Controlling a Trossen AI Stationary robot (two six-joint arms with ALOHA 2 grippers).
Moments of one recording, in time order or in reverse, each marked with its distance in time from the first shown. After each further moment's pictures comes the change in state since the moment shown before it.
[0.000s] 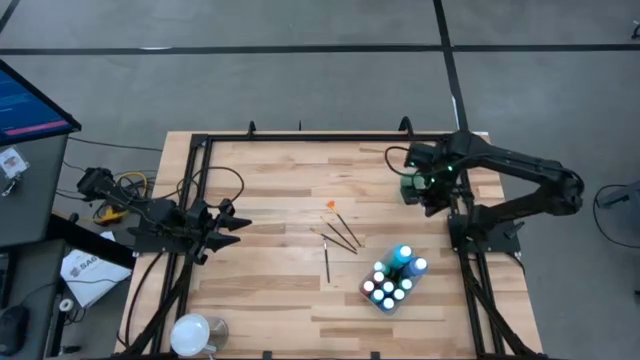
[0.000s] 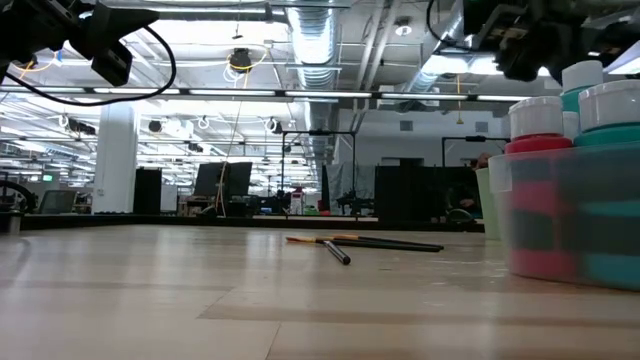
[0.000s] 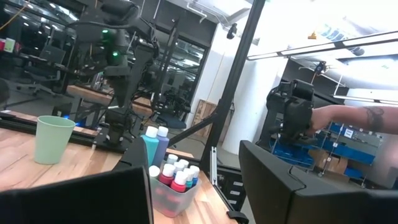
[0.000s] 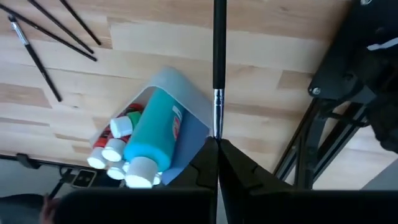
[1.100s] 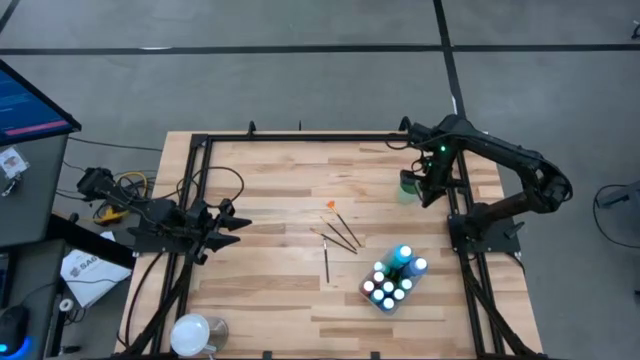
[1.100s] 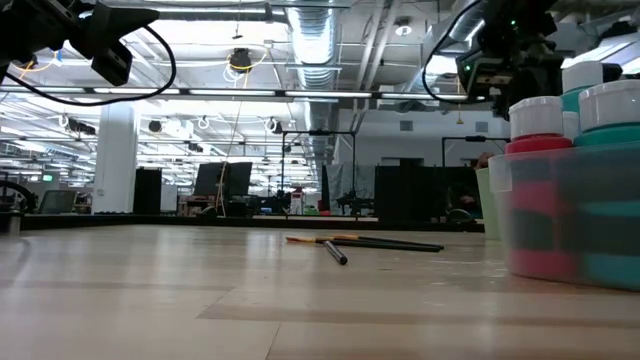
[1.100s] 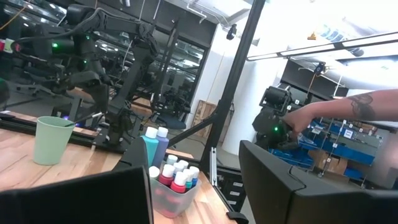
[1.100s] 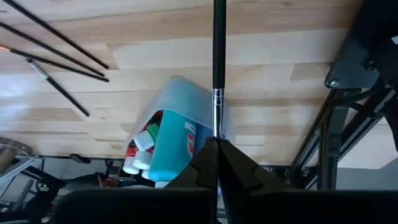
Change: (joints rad) left arm 0.000 0.000 0.000 0.003 0.000 0.000; right arm -0.349 0.118 -0.098 0.001 -0.156 -0.220
